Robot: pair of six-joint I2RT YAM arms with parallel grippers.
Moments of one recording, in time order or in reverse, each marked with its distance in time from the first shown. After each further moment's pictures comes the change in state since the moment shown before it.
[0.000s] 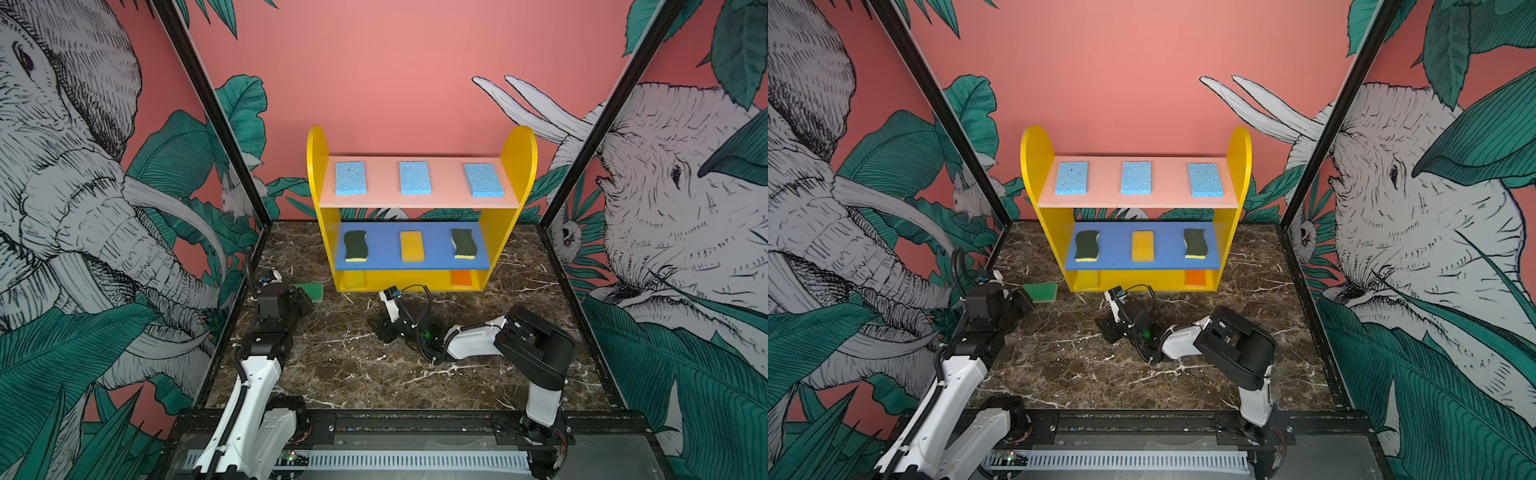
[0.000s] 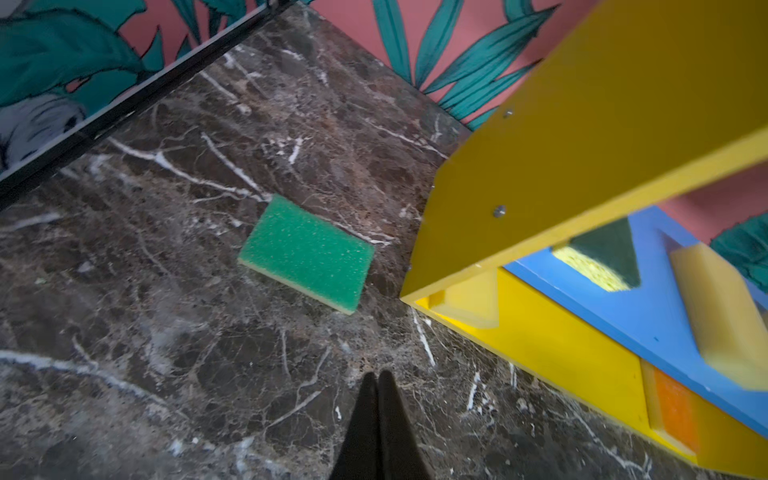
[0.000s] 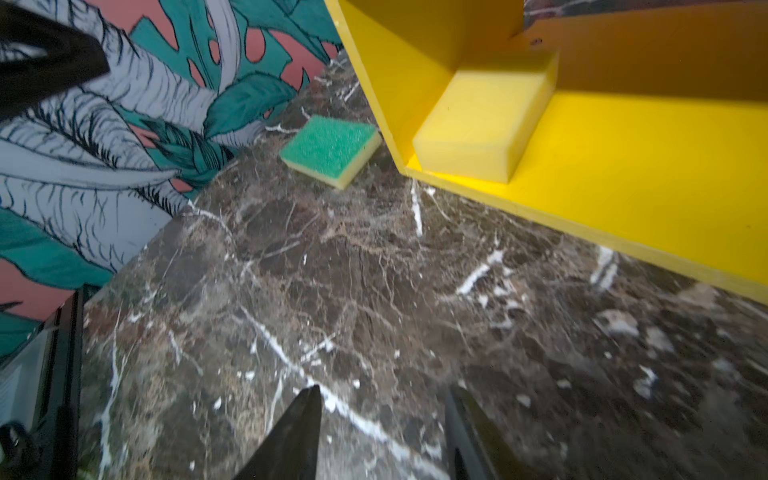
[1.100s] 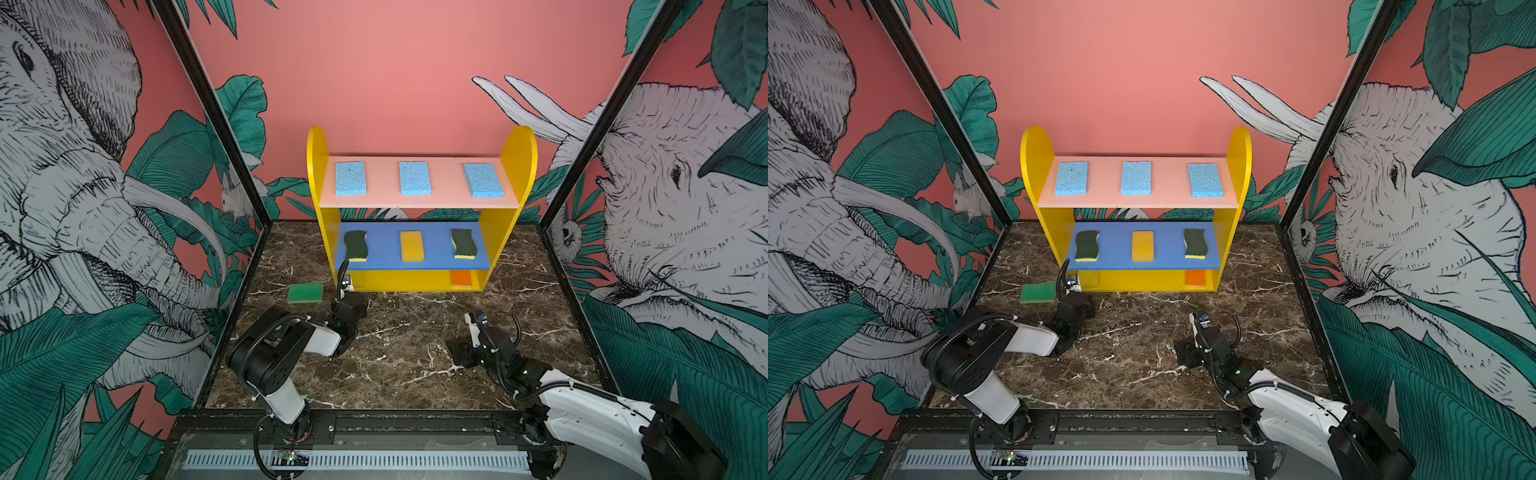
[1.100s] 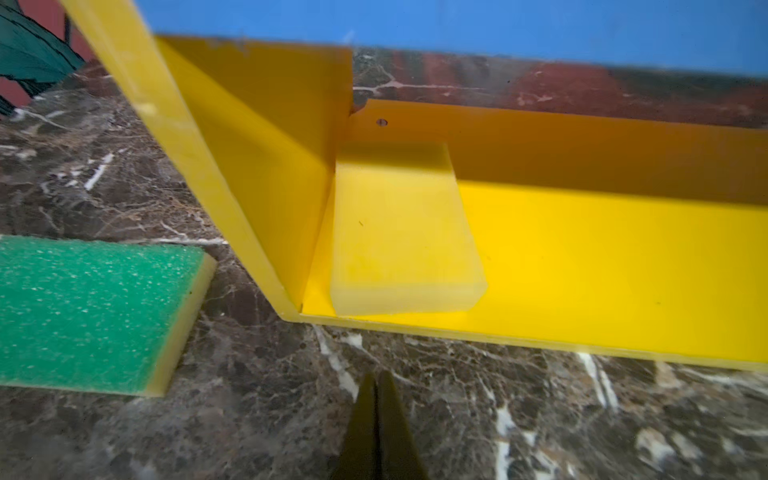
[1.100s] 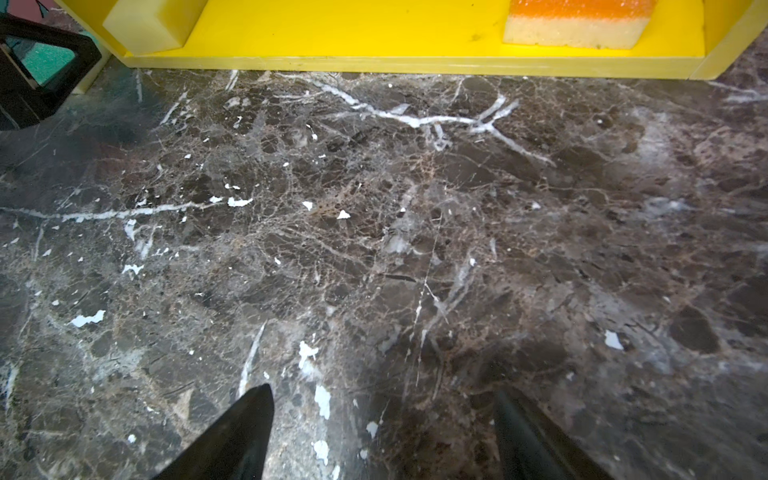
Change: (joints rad) left arm -0.558 0.808 -0.139 1.003 -0.514 0.212; right arm -0.269 -0.960 -0.659 -0.575 0.122 -0.037
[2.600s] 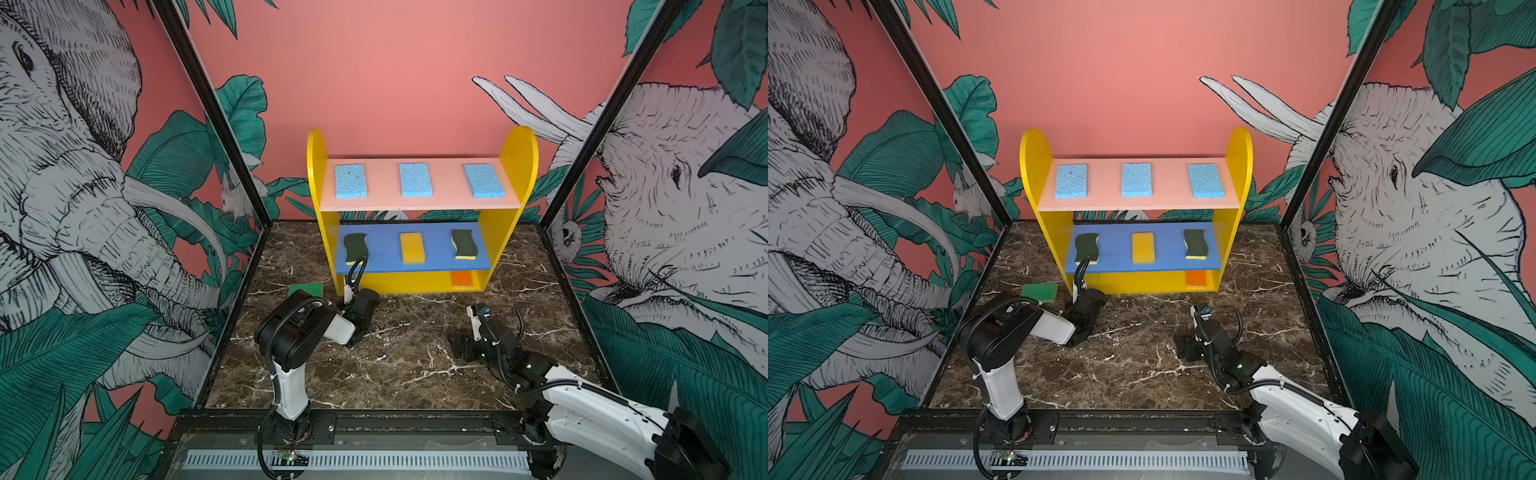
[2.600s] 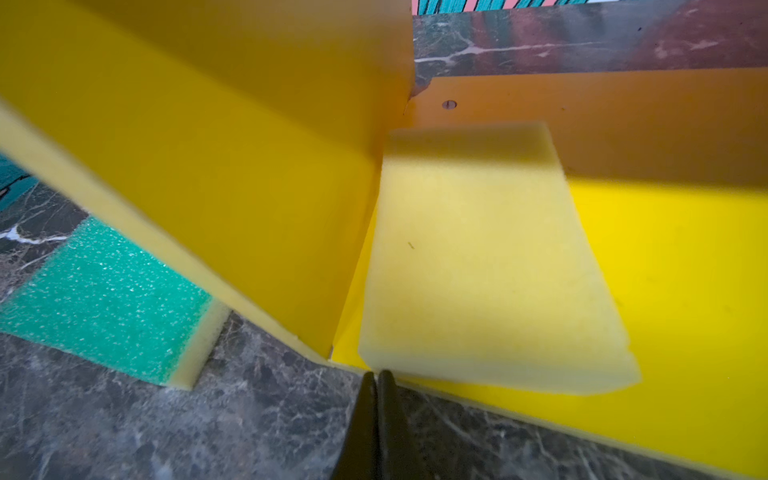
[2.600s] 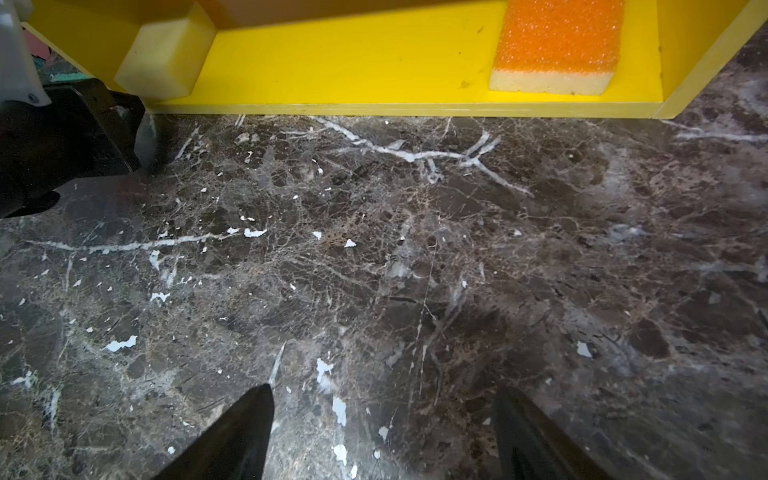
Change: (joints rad) left arm -0.044 0.221 0.171 -0.103 -0.287 -0.031; right arm -0.003 -0.044 0.103 -0.151 0.024 0.034
